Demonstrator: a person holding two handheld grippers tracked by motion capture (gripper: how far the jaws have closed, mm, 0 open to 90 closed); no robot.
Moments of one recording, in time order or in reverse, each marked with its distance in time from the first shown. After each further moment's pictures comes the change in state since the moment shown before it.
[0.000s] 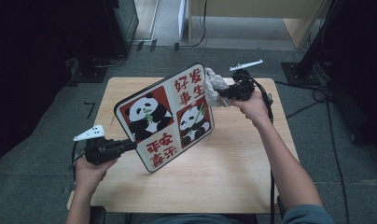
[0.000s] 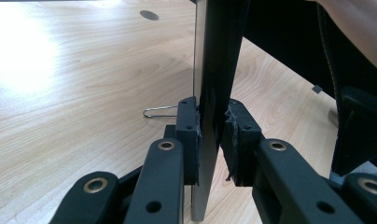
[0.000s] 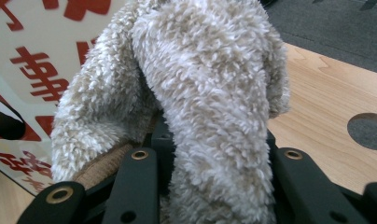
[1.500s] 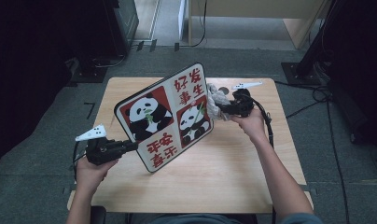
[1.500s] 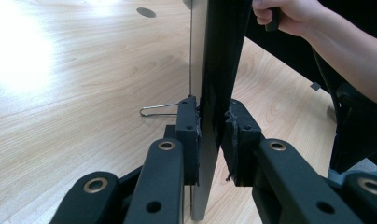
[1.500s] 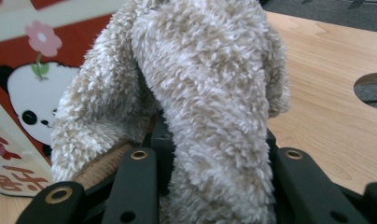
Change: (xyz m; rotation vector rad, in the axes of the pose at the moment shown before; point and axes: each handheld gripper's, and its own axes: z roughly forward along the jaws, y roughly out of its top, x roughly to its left) left arm -0.001 0.000 0.003 0.012 -0.007 0.008; right arm -0.012 -0.062 0.022 -0.045 -0.030 0.019
